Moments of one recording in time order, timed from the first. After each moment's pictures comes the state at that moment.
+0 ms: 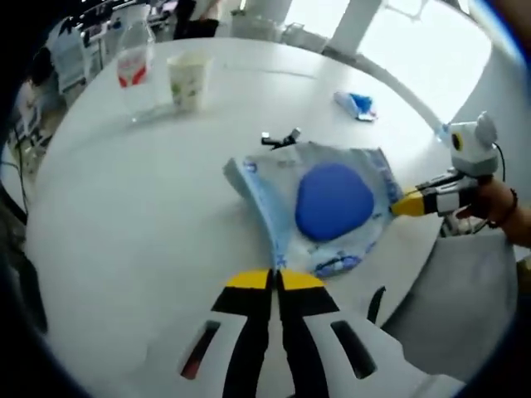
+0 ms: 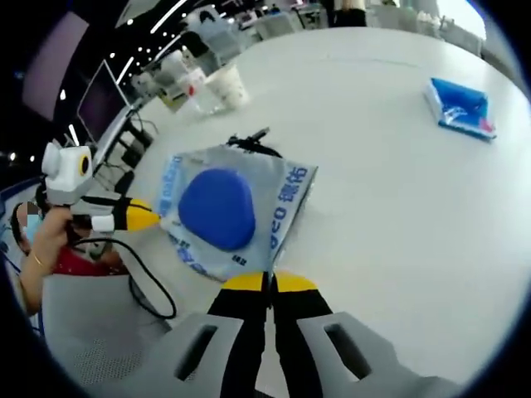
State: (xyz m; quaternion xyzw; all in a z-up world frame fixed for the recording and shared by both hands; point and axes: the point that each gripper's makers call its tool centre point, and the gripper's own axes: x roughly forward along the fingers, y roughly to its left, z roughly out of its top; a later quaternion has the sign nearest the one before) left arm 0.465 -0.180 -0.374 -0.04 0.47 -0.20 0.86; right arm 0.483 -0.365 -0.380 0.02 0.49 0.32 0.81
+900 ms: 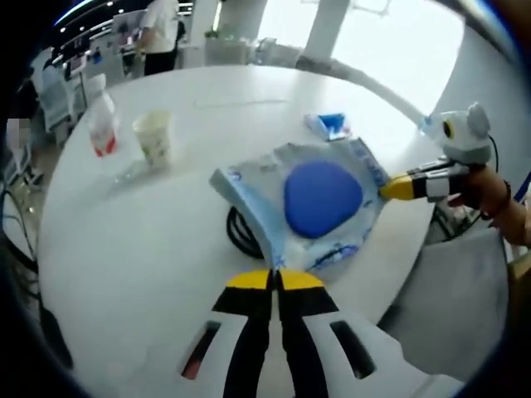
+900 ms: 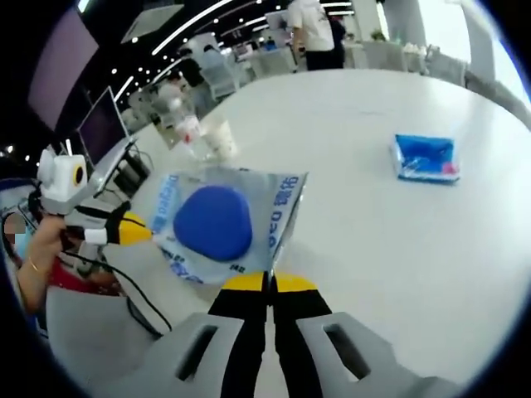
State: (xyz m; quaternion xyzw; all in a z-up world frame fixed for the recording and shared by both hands) left arm 0.495 -0.215 -0.322 0.00 0.42 -0.24 0.87; right arm 0.521 -0.398 -0.321 0.02 0.41 0.29 0.87
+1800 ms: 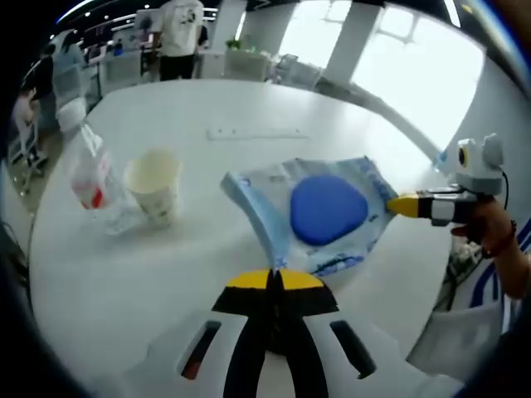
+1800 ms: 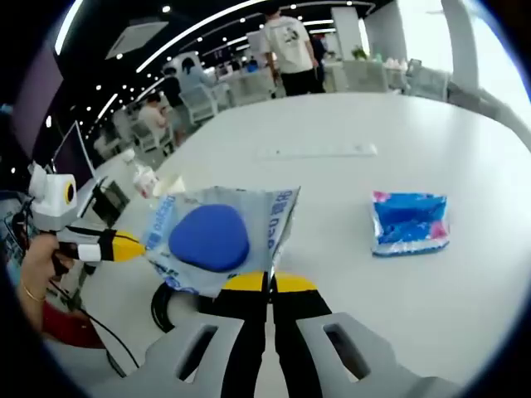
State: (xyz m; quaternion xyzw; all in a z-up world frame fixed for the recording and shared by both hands) left arm 0.614 -0.223 -0.318 -0.06 0.40 -0.20 0.89; right arm 0.648 -0.407 -0.310 0.03 0.37 0.23 0.90
